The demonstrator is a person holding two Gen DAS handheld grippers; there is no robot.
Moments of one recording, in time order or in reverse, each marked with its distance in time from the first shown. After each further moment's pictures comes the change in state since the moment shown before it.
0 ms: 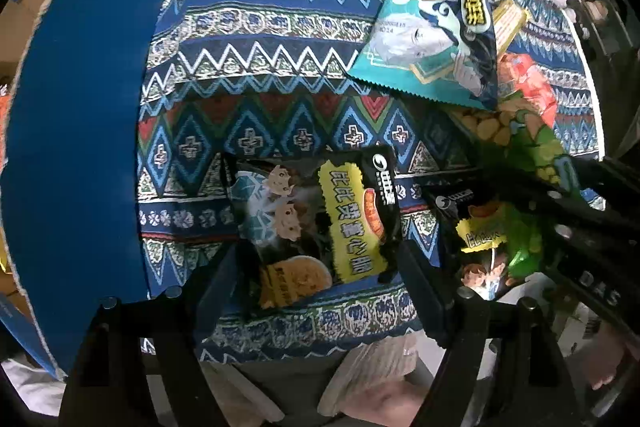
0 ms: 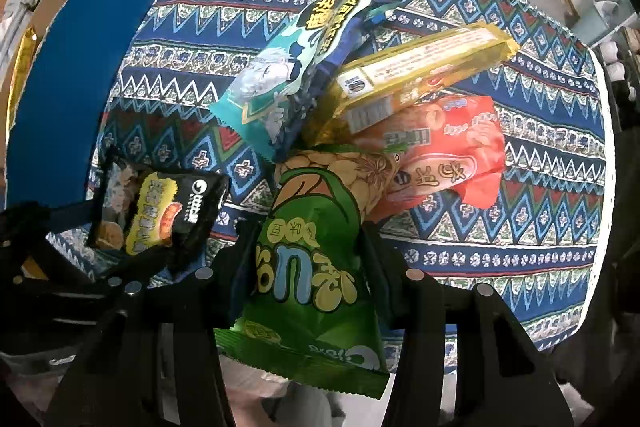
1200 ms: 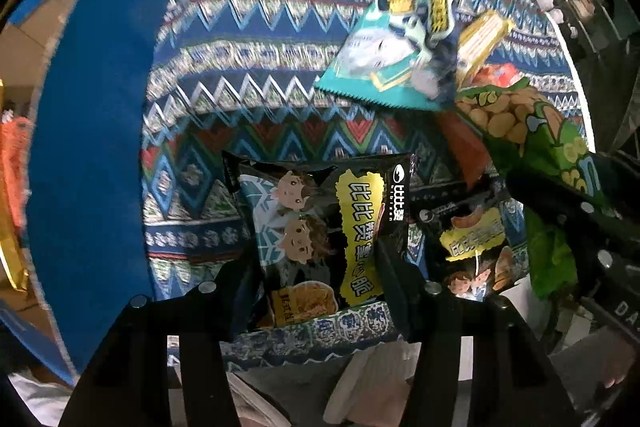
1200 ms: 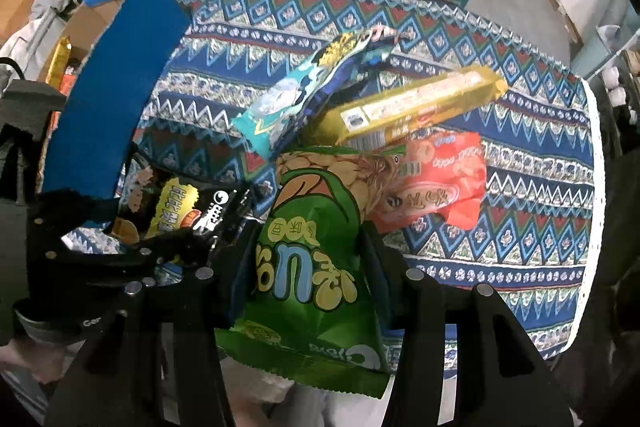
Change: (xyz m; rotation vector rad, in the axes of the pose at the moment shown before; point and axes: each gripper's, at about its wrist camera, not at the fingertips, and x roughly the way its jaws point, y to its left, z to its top) left arm -0.029 0.005 0.004 0.037 -0.080 -0.012; right arm -0.049 0.017 -0.012 -0.039 -0.112 0.023
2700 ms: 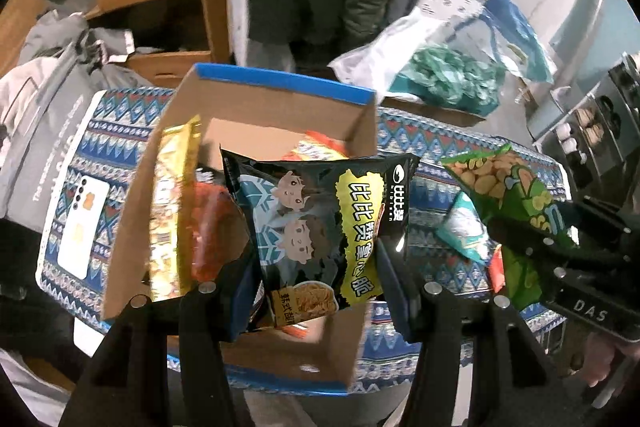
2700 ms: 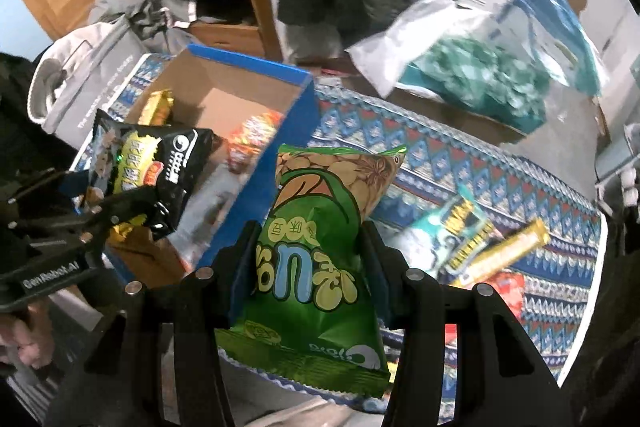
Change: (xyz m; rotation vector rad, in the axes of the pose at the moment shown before) left arm -0.142 0.172 0.001 -0.221 -0.365 0.038; right arm -0.047 0.166 0.096 -0.200 -0.152 0.070
